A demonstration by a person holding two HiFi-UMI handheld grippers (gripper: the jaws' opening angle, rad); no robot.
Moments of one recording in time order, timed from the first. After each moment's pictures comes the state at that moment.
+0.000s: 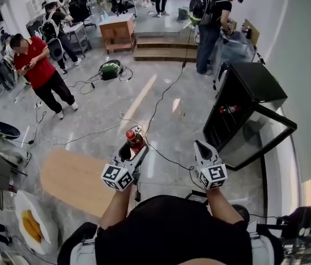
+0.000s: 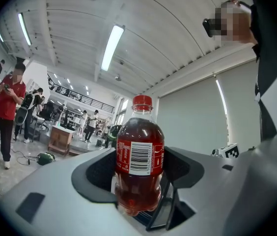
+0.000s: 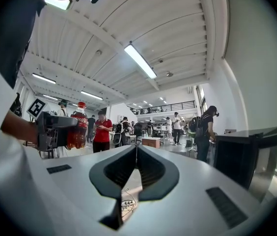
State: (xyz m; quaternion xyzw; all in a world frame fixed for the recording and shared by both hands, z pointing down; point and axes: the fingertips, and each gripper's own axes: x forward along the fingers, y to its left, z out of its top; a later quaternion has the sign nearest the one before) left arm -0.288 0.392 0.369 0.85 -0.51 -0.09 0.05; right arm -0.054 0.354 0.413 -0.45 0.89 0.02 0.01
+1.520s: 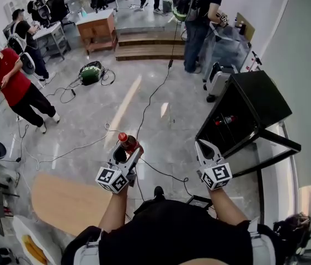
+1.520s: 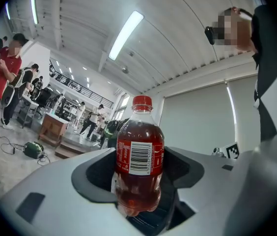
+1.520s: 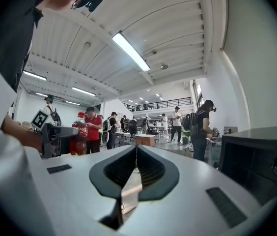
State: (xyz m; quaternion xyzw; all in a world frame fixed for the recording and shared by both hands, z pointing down) left arm -0.322 0.143 0.402 0.87 -0.48 -0.12 0.10; right arm -0.060 0.129 0.413 -0.47 0.88 0.00 -0.01
